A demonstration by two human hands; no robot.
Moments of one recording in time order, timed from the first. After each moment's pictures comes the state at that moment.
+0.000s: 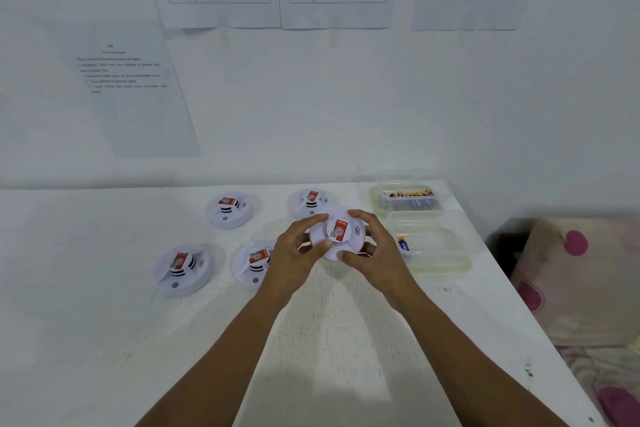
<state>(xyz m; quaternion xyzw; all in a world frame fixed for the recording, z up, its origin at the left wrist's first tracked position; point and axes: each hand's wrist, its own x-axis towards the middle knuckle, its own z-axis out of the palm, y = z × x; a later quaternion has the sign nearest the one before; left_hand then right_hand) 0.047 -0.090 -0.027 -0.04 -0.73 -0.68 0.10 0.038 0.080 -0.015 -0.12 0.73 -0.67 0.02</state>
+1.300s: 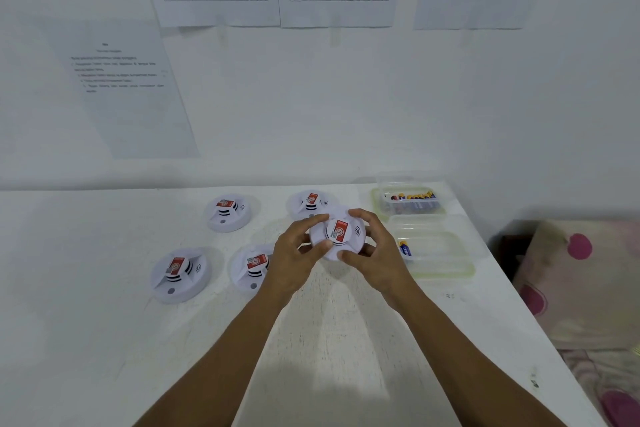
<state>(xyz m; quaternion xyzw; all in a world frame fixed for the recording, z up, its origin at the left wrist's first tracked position) 0.036 -0.089 -0.027 -0.04 -0.74 -0.66 0.11 0.026 0.078 -0.015 -0.11 0.73 -0.68 0.02</state>
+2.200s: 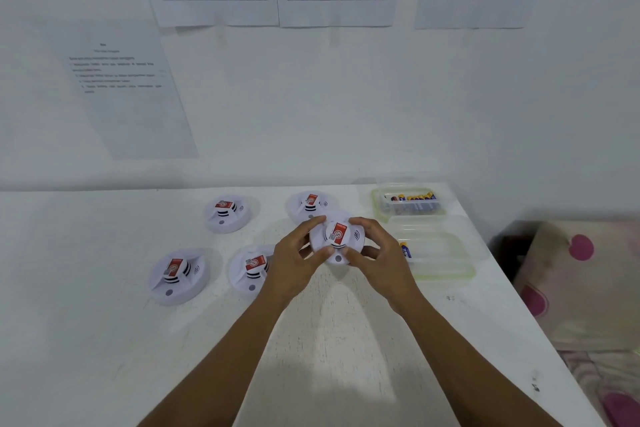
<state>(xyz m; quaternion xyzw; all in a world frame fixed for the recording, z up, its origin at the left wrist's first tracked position) 0.034 -0.090 -0.036 -0.06 -0.77 -0.62 0.12 0.023 0.083 -0.022 -0.12 0.76 -0.64 -0.02</state>
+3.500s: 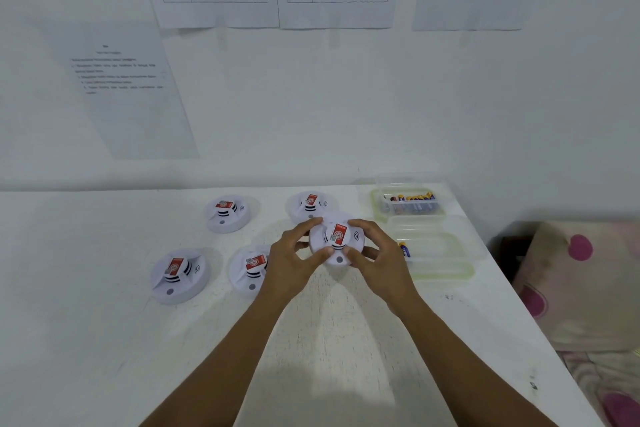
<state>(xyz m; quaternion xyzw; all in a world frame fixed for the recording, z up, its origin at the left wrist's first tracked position) 0.034 -0.093 -0.043 -0.04 -0.80 -0.57 0.16 0.027 0.084 -0.025 -0.12 0.77 -0.63 -0.03</state>
